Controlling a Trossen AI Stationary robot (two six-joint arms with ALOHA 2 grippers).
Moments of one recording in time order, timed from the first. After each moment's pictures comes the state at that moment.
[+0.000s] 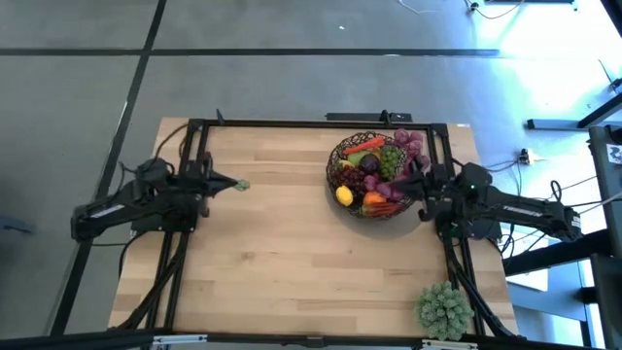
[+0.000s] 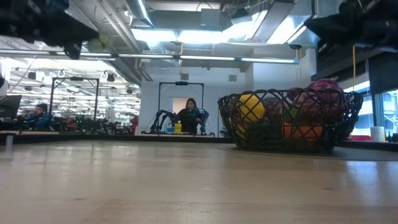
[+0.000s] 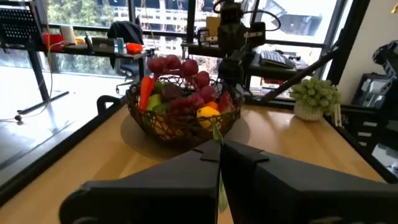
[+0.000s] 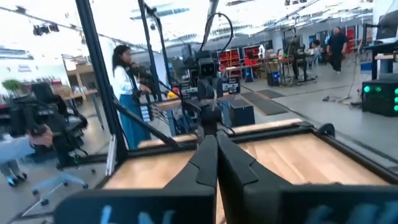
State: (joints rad) left arm 0.34 0.00 0.27 -0.22 0.20 -0.09; right arm -0.28 0.28 0.15 0.31 -0.32 0.24
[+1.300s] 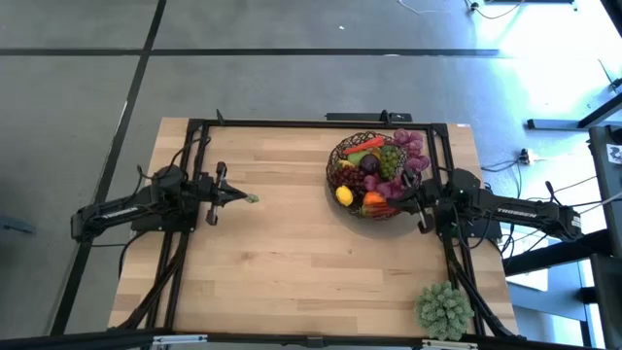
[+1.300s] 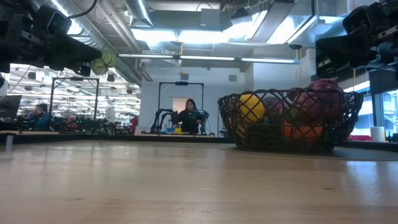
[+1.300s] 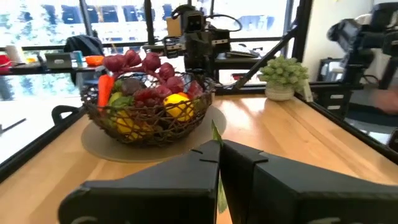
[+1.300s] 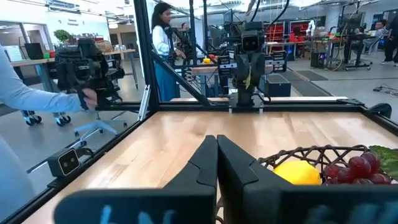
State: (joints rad) left arm 0.34 0.00 0.01 0.08 0.37 -0.01; right arm -0.28 0.28 0.01 0.34 -0.52 0.09
